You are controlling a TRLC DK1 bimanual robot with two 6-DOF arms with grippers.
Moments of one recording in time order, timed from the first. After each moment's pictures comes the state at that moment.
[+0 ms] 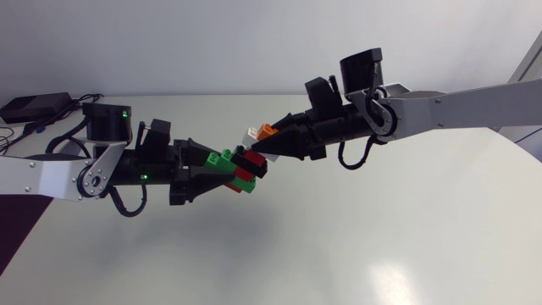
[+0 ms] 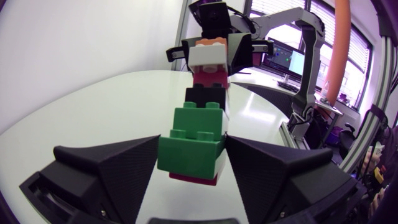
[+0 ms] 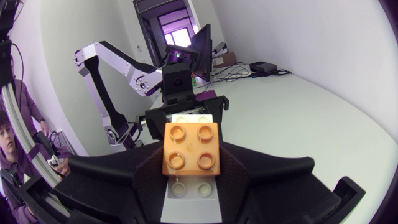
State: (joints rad) left arm -0.18 1.55 0.71 0.30 1.06 0.35; right arm 0.38 1.75 1.18 0.06 -1.22 -0.26
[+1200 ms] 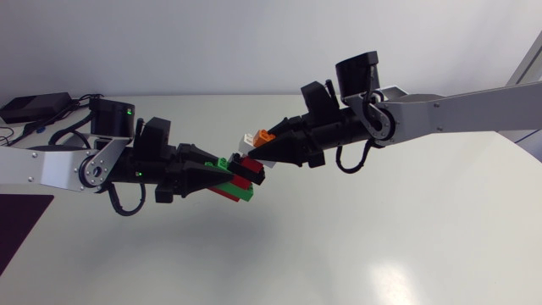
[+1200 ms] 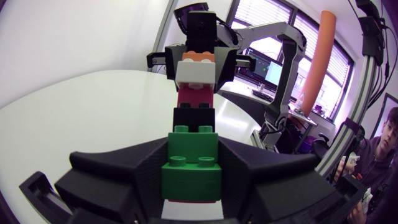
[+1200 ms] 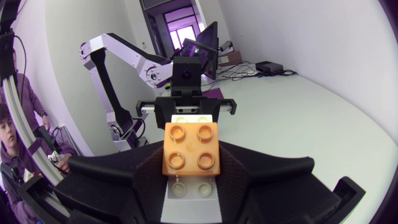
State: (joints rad) left arm -0.17 1.57 0.76 0.17 1.24 0.36; right arm 0.41 1.74 1.16 0.06 -1.22 -0.29
